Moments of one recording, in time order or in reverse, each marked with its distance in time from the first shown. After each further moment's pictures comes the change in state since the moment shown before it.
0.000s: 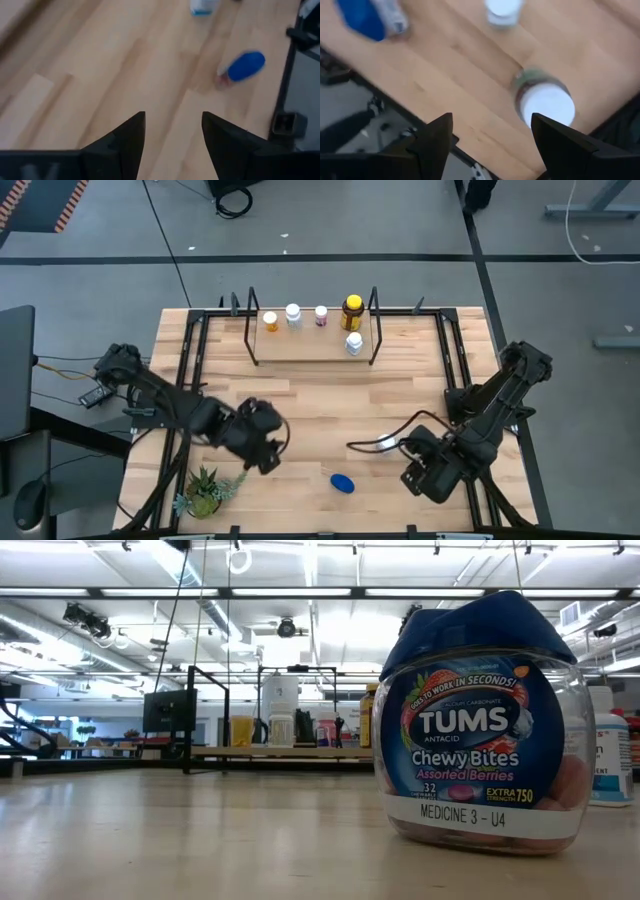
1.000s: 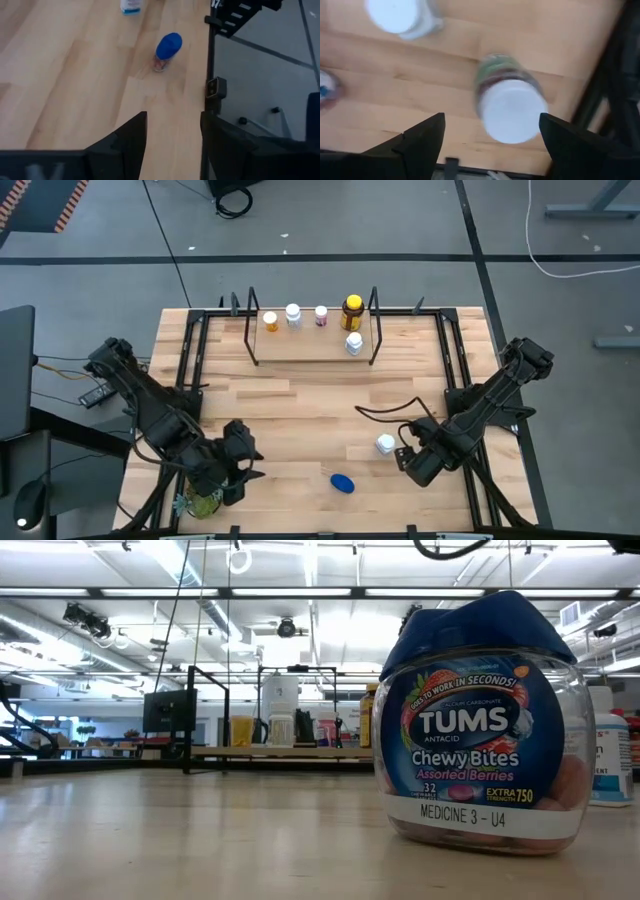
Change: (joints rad) left arm -0.224 -0.096 -0.007 0.077 -0.024 0.014; right arm -0.088 -0.035 -0.193 0.045 -0.158 0.382
